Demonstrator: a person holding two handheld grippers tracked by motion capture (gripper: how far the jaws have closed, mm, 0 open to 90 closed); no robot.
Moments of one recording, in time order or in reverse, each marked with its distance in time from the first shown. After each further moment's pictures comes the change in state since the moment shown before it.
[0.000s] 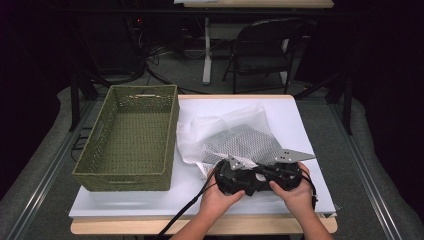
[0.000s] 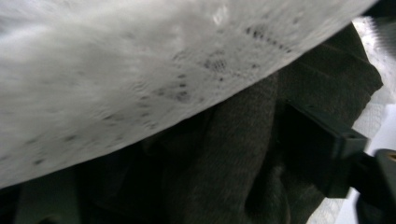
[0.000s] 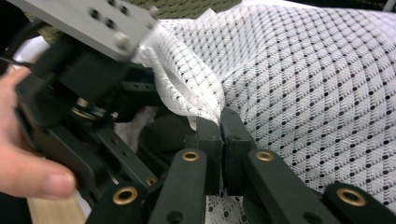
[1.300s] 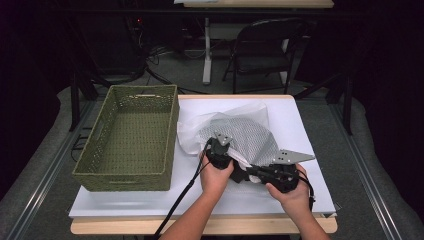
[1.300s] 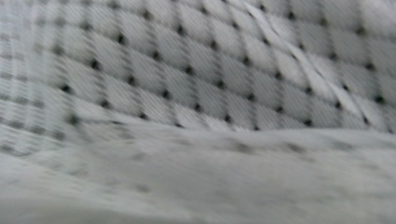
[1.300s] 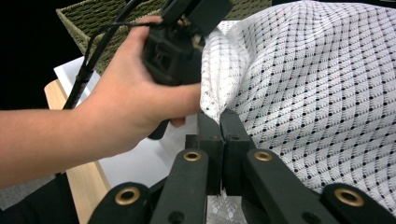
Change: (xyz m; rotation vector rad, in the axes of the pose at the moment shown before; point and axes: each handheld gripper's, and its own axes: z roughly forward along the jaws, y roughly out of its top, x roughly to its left) left arm 0.052 0.043 -0.001 -0.142 0.204 -0.136; right arm 0.021 0.014 -0.005 -0.055 0.091 0.013
